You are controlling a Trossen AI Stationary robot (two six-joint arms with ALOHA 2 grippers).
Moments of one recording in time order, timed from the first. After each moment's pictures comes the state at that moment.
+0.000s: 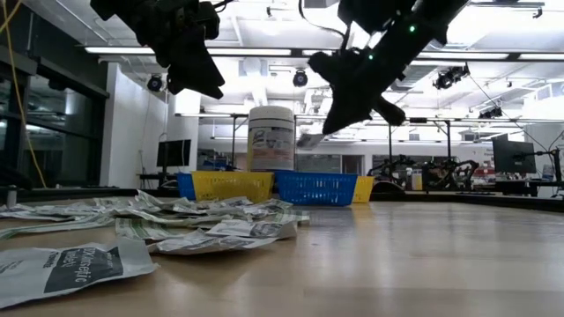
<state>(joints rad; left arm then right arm) 0.12 1.17 0.86 -0.36 0.04 -0.27 -0.10 1.54 0.93 -0.17 0.42 0.77</state>
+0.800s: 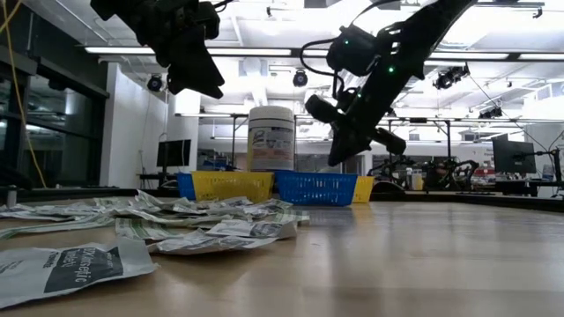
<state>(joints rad) 0.12 1.17 0.86 -0.36 0.04 -0.27 -0.28 1.66 0.93 -0.14 0.36 0.92</state>
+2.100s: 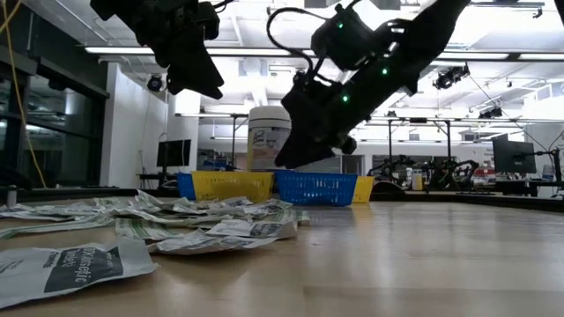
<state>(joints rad) 0.12 1.17 0.86 -0.37 0.04 -0.27 -0.05 1.83 0.93 0.24 0.26 0.31</state>
